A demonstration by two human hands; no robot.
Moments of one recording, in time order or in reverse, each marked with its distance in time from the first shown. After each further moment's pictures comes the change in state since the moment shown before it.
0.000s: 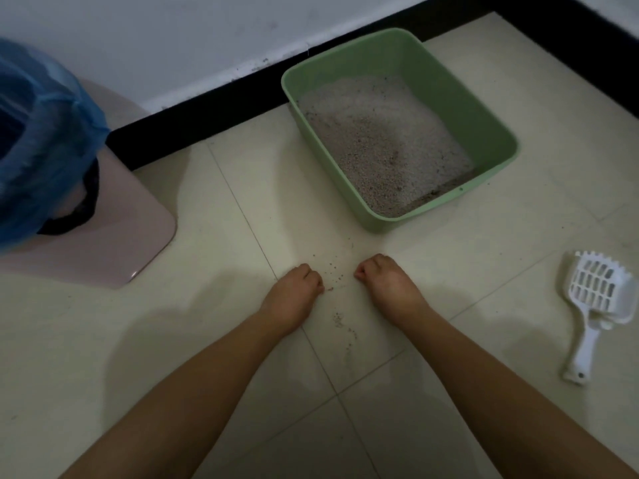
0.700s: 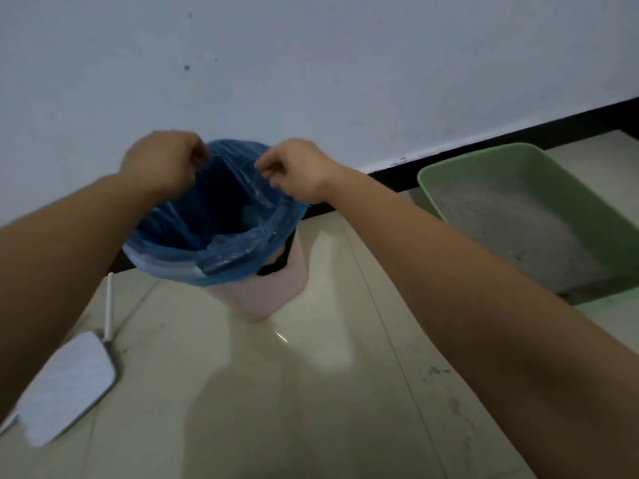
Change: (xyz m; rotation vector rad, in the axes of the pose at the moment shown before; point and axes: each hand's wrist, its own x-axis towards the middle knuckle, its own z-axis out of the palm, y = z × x) left_hand -0.084 -0.173 -0.432 0.412 0.342 -0.625; right_hand 0.226 -0.377 -0.170 0.172 -0.098 -0.503
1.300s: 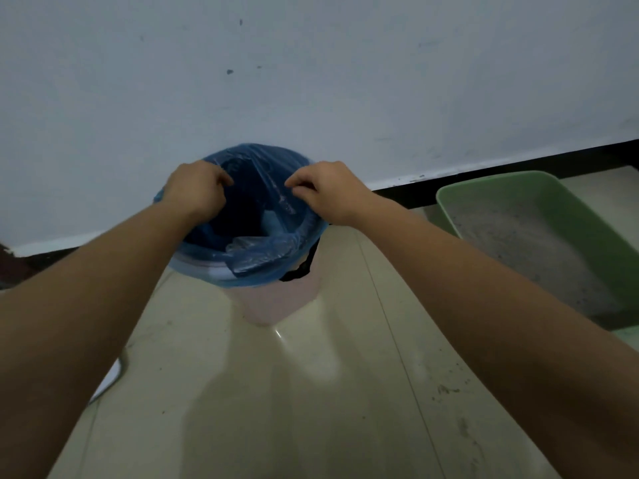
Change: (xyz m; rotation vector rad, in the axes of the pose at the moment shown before) left_hand -0.012 -0.021 0.034 -0.071 -0.034 -0.120; right_hand -0.004 -0.005 0.017 -0.077 0.024 -0.021
